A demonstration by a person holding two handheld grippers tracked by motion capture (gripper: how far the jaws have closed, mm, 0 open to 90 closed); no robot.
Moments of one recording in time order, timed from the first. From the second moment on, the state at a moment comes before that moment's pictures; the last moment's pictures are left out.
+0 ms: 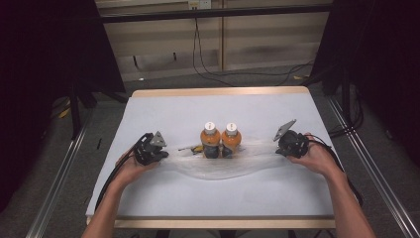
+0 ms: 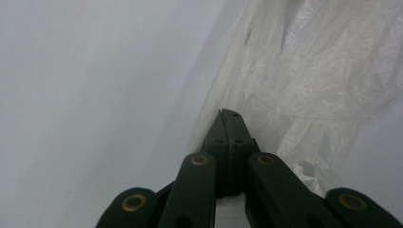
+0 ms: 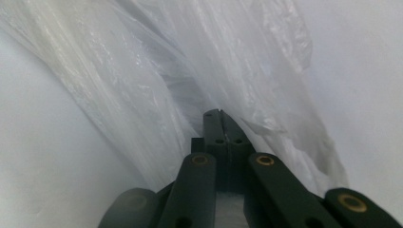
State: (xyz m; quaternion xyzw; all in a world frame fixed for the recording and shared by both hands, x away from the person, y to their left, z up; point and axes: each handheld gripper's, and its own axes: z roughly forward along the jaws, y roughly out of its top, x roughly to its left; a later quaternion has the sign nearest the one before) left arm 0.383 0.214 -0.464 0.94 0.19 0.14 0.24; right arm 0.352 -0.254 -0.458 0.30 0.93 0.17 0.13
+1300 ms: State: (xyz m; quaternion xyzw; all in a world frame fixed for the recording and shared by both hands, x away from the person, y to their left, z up) left arm 0.367 0.224 -0.429 0.88 0.21 0.08 0.42; right arm 0.348 -0.258 -0.434 0.31 0.88 0.34 0.10
